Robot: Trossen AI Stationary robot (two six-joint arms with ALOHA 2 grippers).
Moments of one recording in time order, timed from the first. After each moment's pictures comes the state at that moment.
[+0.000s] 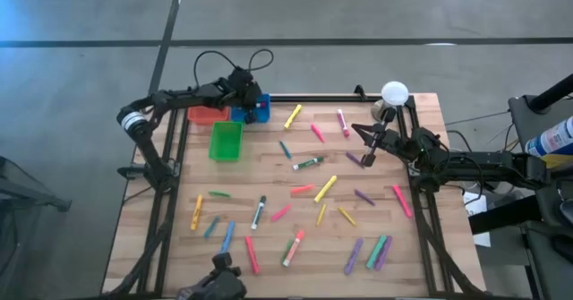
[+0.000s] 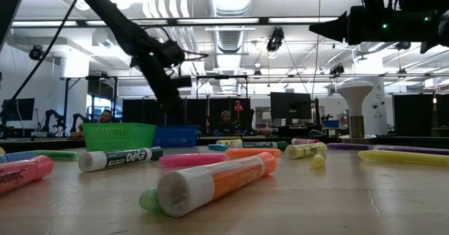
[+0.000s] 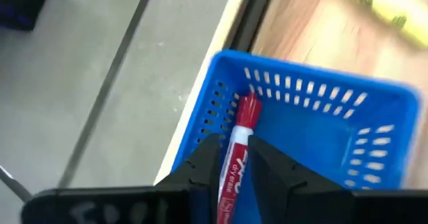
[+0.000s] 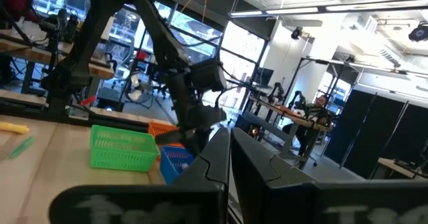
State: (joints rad) left arm 0.77 1.68 1.09 -0.23 -0.08 0.49; right arm -0.32 0.75 0.16 0.80 0.08 -0.35
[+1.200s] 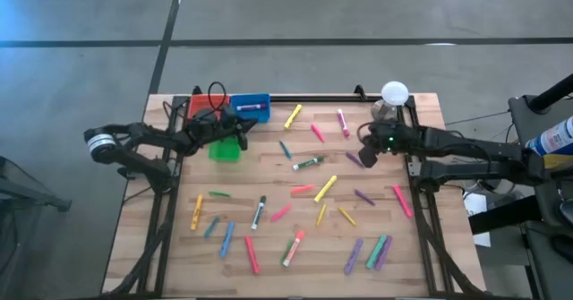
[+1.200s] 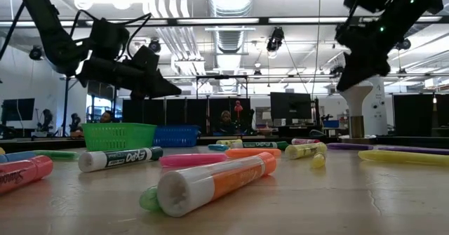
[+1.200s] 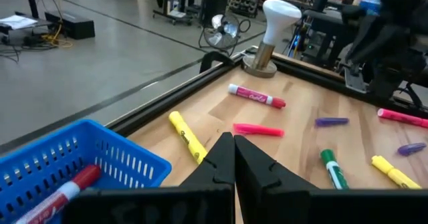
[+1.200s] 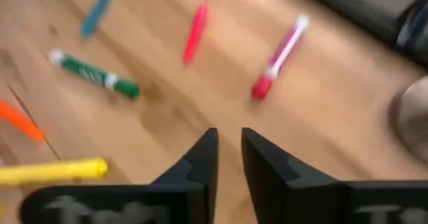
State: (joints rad) left arm 0.61 1.37 0.33 0.93 0.16 -0.15; right arm -0.32 0.86 0.57 -0.59 0.24 0.41
